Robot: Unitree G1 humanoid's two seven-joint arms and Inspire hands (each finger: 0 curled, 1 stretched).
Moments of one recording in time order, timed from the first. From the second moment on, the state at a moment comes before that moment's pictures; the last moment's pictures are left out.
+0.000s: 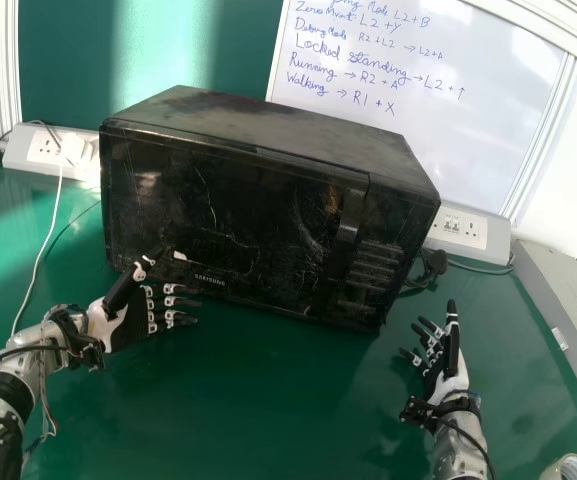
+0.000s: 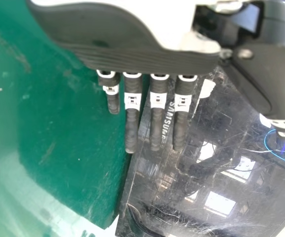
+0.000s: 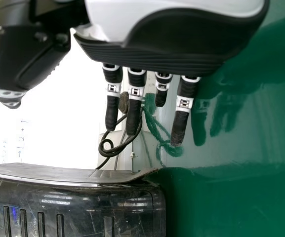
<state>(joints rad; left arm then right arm) -0.99 0.40 0.26 1.25 -0.22 -0.02 -0.78 -0.93 -0.45 -0.36 1.28 0.15 -0.21 0.19</state>
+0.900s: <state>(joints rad) -0.99 0.39 0.28 1.26 -0.23 -0.02 -0.85 -0.93 -0.45 -0.37 1.28 0.16 -0.20 0.19</state>
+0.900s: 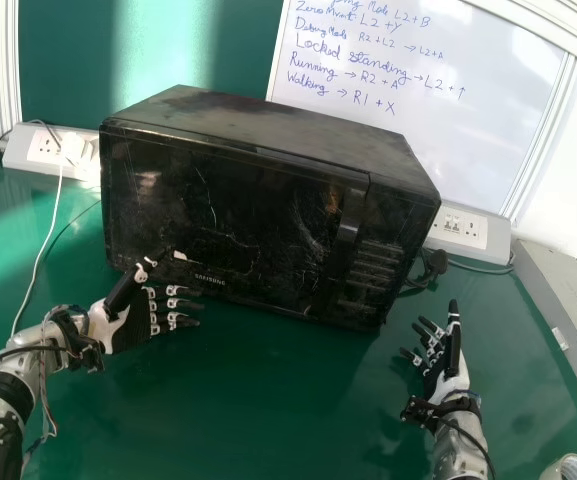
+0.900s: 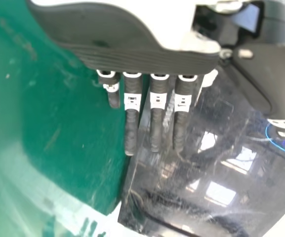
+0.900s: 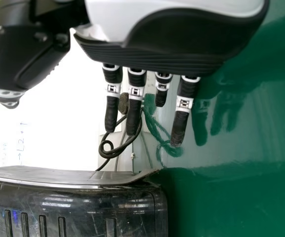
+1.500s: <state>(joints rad) -1.01 0.36 0.33 1.17 -0.31 0.00 -1.02 -0.94 -0.45 -0.37 1.28 0.15 -0.20 0.19</state>
